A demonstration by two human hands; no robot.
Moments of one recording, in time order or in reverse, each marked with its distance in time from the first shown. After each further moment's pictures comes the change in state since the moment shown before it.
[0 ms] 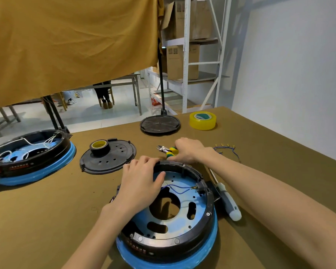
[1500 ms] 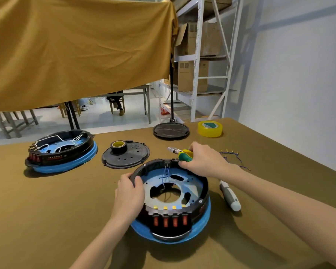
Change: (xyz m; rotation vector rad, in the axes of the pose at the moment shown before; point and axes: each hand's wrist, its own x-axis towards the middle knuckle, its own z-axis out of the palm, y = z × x) left_hand -0.080 -0.022 -0.021 -0.666 0.180 -0.586; right_hand -0.128 -0.050 -0.048 0.213 0.133 0.114
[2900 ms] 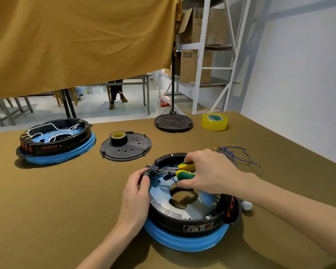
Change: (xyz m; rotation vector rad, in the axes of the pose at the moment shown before) left_hand 0.000 -0.026 0.017 -0.226 -0.055 0.163; right_hand -0.040 -0.023 0.008 -0.176 0.024 -0.259
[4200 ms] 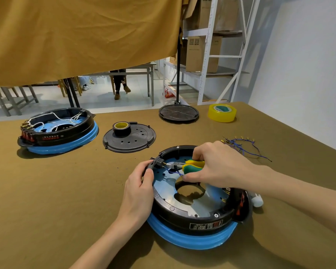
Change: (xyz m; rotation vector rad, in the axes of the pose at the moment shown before) left_hand 0.001 0.000 -0.004 0.081 -0.032 0.049; right_hand 0.000 0.001 -0.004 0.020 -0.059 0.054
